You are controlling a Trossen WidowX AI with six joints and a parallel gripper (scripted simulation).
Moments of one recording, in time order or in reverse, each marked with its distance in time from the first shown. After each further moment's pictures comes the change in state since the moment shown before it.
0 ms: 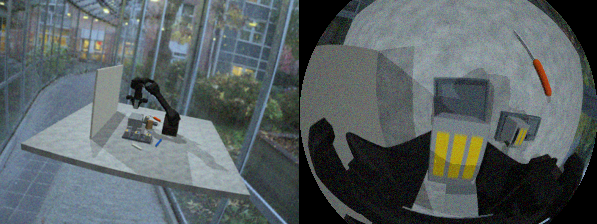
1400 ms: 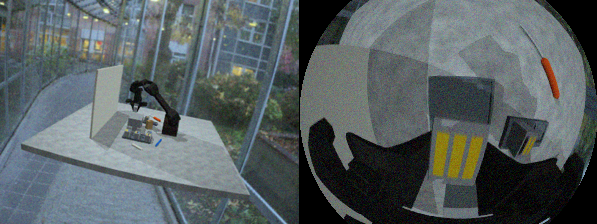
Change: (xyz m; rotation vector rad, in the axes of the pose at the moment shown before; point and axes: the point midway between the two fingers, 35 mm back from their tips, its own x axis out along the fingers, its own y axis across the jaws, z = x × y) arm 0.032 -0.001 -0.001 -0.001 0.002 0.000
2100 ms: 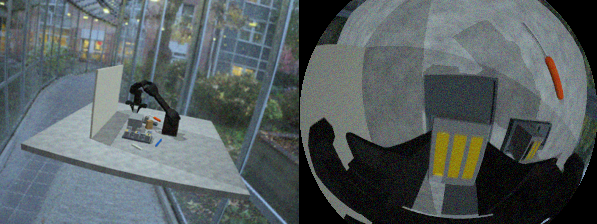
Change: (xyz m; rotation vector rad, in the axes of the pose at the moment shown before) arm 0.016 -0.001 -0.001 -0.001 0.001 0.000
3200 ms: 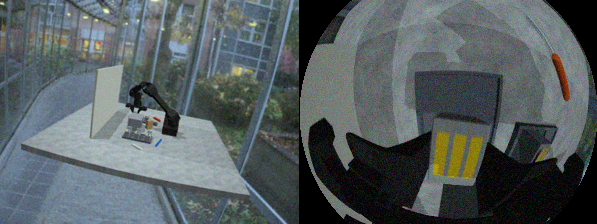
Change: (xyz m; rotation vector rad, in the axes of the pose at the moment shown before) arm 0.024 -0.004 -0.003 -0.001 0.003 -0.001
